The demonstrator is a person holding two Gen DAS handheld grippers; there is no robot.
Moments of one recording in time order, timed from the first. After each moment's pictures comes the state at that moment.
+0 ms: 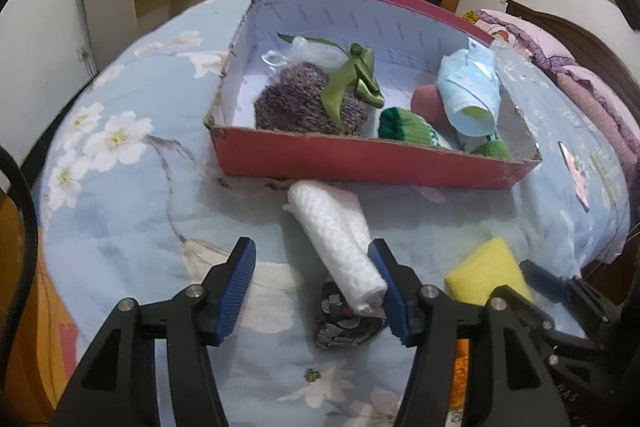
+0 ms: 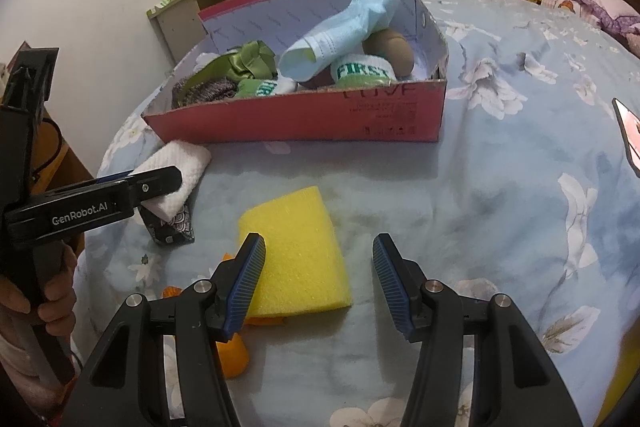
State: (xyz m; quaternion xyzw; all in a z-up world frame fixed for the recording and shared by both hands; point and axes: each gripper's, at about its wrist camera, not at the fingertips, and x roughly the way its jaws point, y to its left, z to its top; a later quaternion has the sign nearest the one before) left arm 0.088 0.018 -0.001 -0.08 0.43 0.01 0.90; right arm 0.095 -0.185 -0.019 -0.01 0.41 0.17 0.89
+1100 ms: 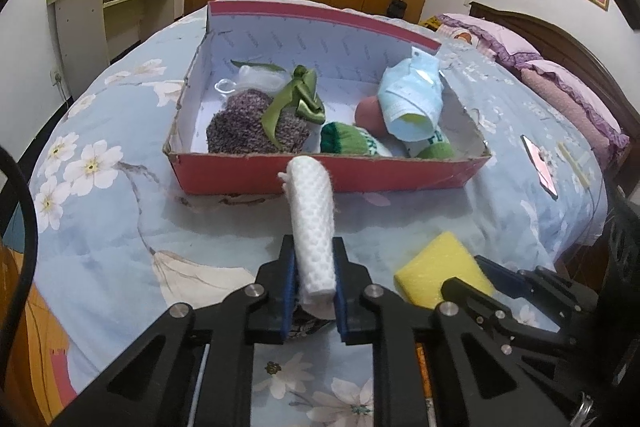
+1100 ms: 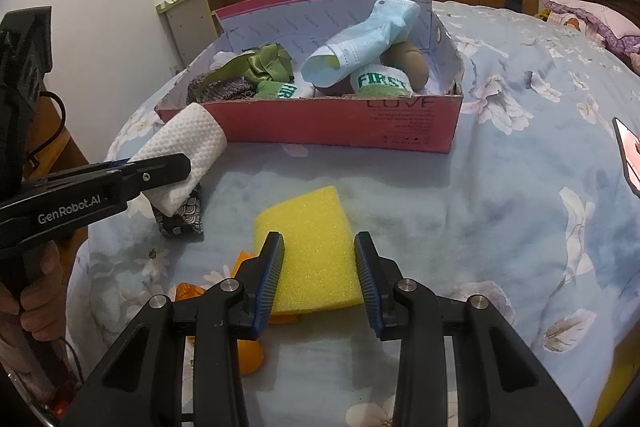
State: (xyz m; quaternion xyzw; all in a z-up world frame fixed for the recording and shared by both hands) left arm 0.076 0.000 0.020 -0.07 0.40 -0.05 0.91; right arm 0.087 -0.173 -0.015 -0.03 0.39 0.17 0.90
